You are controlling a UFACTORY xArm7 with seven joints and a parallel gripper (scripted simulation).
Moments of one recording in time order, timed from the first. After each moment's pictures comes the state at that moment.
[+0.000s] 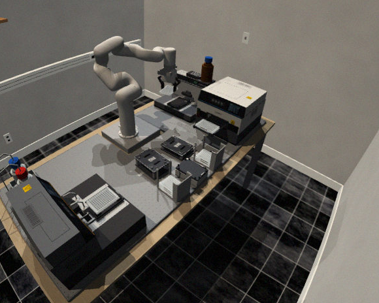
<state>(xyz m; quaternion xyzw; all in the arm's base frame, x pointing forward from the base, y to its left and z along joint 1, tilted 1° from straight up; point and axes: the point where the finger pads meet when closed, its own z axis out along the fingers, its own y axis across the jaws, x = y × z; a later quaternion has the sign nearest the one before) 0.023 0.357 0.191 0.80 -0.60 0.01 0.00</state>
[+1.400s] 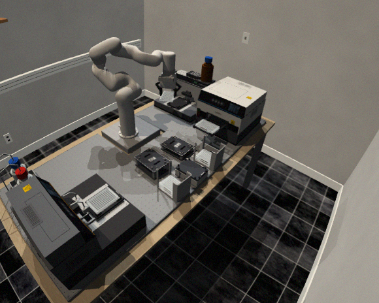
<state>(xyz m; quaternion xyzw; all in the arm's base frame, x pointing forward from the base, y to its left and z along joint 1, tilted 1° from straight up) 0.083 0.284 0.193 0.86 -0.51 0.01 0.00</state>
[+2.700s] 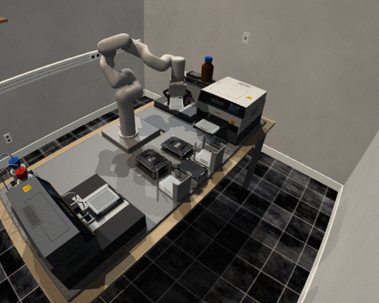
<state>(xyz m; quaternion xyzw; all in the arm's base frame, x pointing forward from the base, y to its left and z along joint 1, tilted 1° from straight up) 0.188 0.244 0.195 0.91 -0.41 0.01 0.00</state>
